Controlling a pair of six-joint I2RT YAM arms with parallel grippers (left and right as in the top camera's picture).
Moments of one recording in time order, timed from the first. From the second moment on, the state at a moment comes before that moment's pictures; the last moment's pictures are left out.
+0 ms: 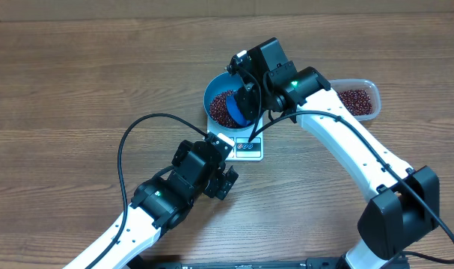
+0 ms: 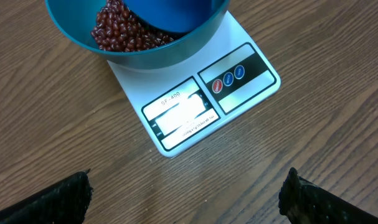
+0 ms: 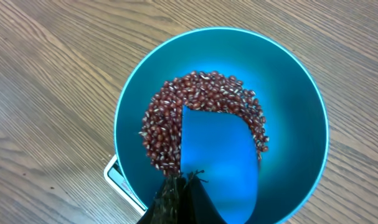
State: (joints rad) left arm -0.71 1.13 0.72 -0.45 -0.18 -0.04; right arm 0.51 1.81 1.58 -0.80 -0.19 -0.07
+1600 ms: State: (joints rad) left arm -0.71 1.13 0.72 -0.45 -0.18 -0.04; right arm 0.50 1.88 1.58 -0.69 -0.23 -0.04
